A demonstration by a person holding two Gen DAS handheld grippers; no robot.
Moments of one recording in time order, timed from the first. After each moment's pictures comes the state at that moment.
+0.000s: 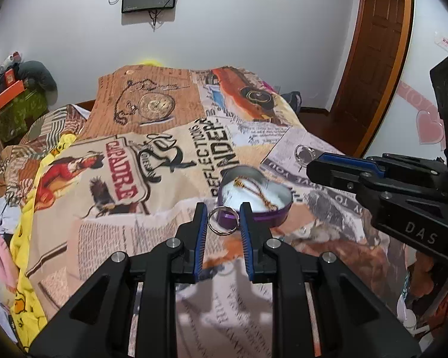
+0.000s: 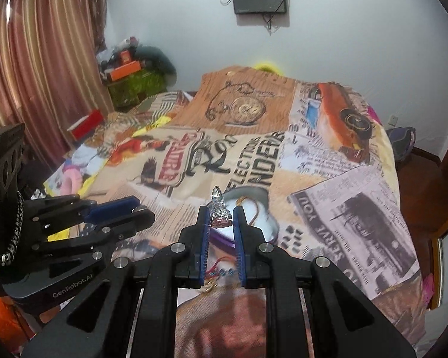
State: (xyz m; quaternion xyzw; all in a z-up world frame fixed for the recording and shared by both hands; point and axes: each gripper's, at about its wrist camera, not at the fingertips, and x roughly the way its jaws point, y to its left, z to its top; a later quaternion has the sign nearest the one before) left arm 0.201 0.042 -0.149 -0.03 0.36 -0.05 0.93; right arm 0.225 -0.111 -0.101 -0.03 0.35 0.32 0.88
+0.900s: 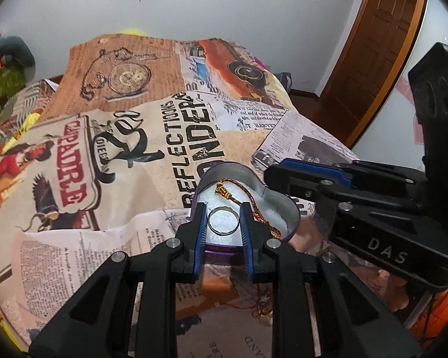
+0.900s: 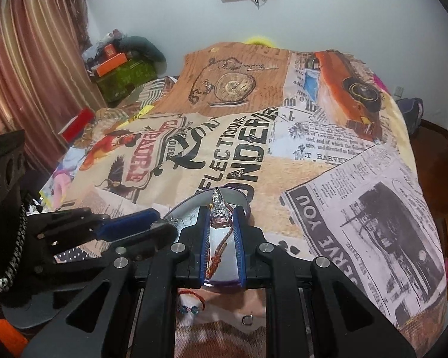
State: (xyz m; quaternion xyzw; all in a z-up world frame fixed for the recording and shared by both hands) left arm 0.279 0.031 -0.197 -0.07 0.42 -0.09 0.90; right arm 0.296 -0.110 -0.150 0.00 0.41 0.33 0.85
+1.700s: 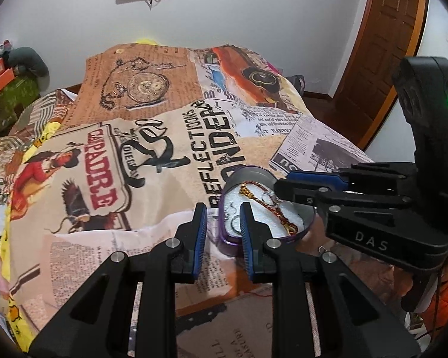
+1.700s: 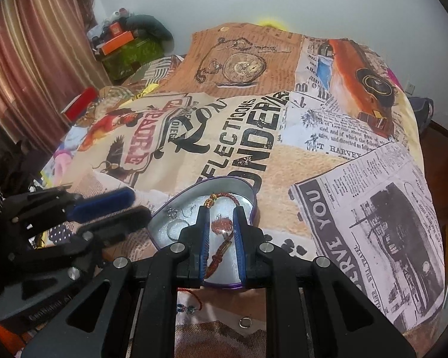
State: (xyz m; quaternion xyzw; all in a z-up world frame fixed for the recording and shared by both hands) left arm 0.263 0.043 -0.180 -0.03 0.40 -0.05 0.91; right arm 0.305 -0.100 -0.157 -0.04 0.44 0.34 0.83
